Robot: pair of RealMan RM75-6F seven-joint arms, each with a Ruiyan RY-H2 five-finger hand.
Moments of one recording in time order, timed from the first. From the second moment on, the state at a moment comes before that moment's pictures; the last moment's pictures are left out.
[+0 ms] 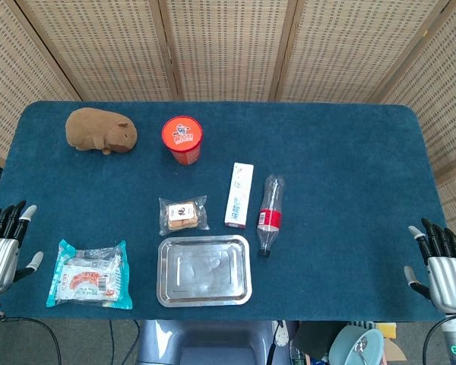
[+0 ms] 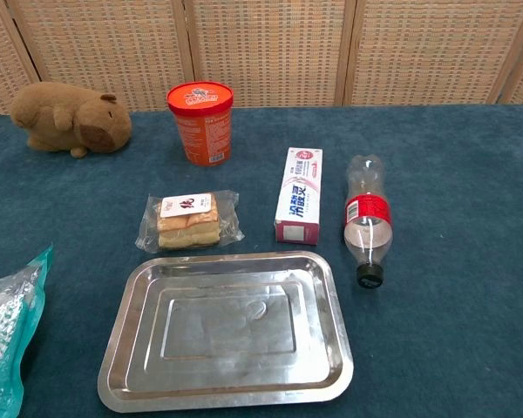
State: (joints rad) left arm -0.12 -1.14 -0.06 -1.67 1.46 1.46 0.23; right arm 0.05 -1.15 0.06 -1.54 -1.49 1.51 -0.08
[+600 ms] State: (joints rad) left arm -0.13 -1.12 -0.03 -1.67 1.47 1.42 0.17; right arm 0.06 -1.16 0.06 -1.54 -1.49 1.50 -0.09
